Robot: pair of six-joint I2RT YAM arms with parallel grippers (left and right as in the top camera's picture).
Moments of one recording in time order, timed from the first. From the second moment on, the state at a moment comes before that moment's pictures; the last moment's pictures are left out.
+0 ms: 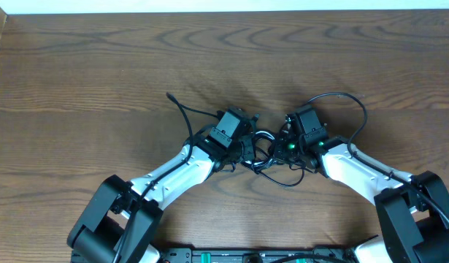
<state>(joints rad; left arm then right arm) -0.64 1.65 0.86 -0.25 0.18 -0.80 0.44 1.64 0.74 -0.21 -0.31 0.77</state>
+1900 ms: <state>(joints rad) -0.78 1.69 0.90 -0.40 0.16 -0.88 0.45 1.64 0.73 -0.24 -0.34 0.79</state>
